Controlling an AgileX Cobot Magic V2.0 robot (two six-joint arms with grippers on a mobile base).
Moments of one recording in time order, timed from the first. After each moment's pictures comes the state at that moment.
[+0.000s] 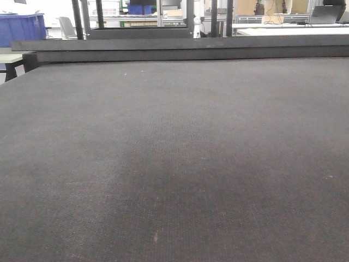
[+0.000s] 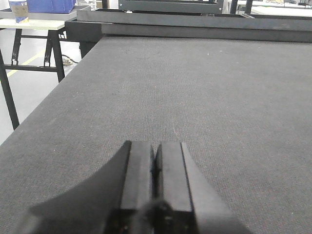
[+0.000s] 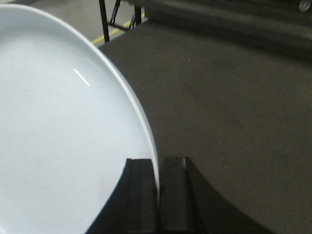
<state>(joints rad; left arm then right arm) -0.05 -0.02 0.03 -0.04 0.12 0.03 0.33 0.61 -1.00 0.38 0.76 -0.29</state>
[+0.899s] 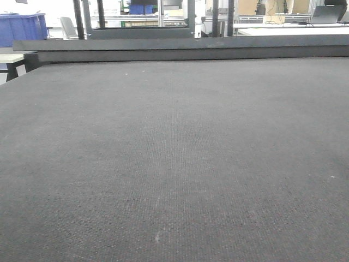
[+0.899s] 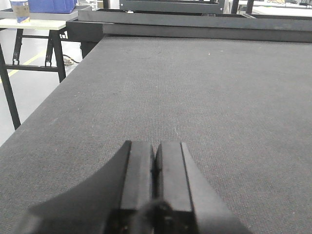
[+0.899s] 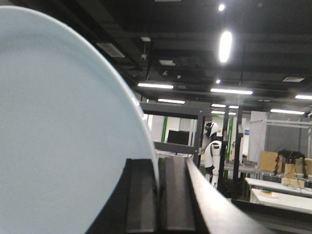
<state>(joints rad) -0.05 -0.02 0.03 -0.04 0.12 0.03 0.33 0.20 -0.50 0.22 -0.15 -0.30</state>
